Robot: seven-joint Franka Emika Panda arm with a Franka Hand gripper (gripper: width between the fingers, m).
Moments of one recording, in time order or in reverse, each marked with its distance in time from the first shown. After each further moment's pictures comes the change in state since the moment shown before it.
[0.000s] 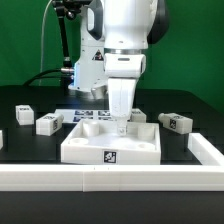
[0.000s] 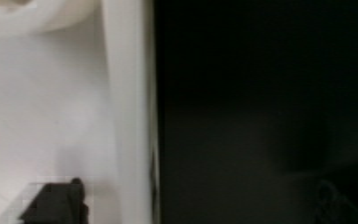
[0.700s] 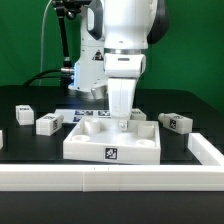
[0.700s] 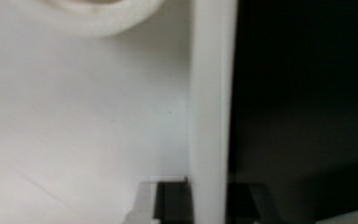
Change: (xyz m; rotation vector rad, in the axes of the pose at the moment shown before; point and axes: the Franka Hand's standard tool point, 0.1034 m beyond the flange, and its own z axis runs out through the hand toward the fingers) arm 0.000 0.000 0.000 0.000 0.000 0.000
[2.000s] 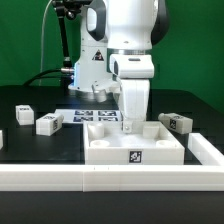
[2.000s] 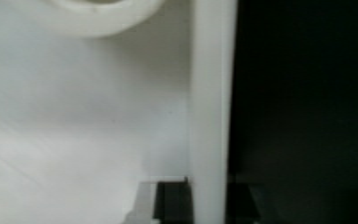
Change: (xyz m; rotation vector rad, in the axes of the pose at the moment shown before) arm 0.006 0.013 0.000 -0.016 -0.008 -0.219
